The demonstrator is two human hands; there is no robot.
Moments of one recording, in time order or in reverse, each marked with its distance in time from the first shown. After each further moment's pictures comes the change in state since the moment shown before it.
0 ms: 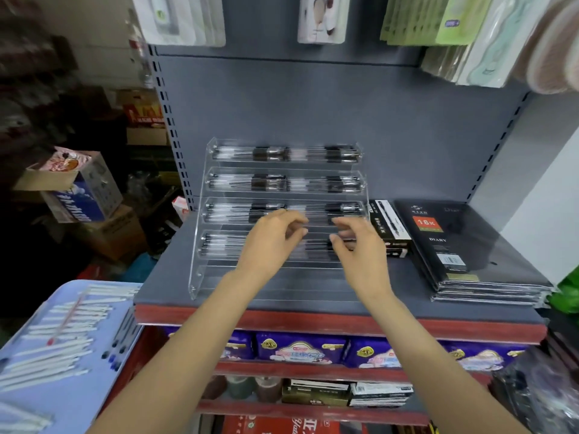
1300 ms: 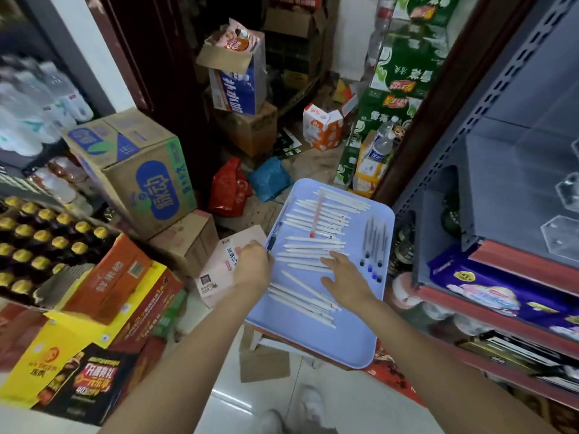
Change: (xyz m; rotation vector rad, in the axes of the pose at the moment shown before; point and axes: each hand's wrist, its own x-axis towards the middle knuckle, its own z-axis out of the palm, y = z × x) left_hand -0.316 -0.419 -0.237 0.200 -0.186 -1.001; right_hand -0.206 -0.169 0.466 -0.389 -1.070 0.072
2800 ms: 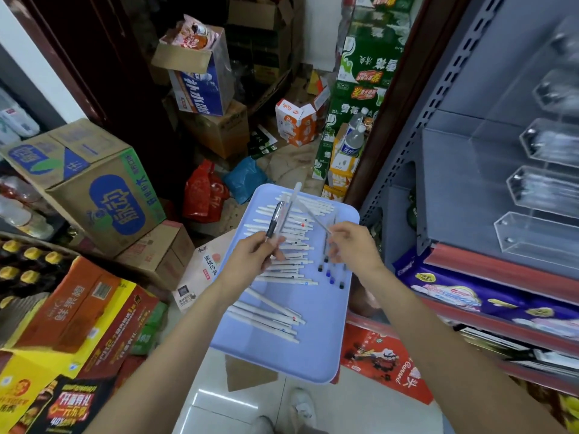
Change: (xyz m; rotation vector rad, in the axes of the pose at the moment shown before) left_hand -0.010 0.082 -0.016 -0.863 -0.291 0.153; right_hand 0.002 0.026 -0.096 0.761 0.339 0.175
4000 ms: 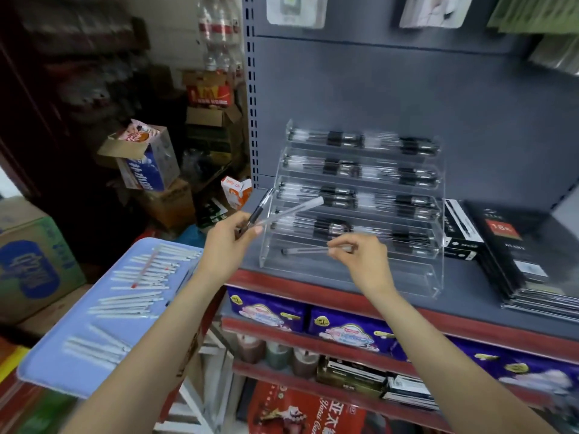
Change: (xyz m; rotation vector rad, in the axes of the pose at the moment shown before) left_hand -0.049 0.144 0.305 0.503 0.270 0.615; right_hand -0.076 0.065 -0.366 -0.196 0.310 -0.490
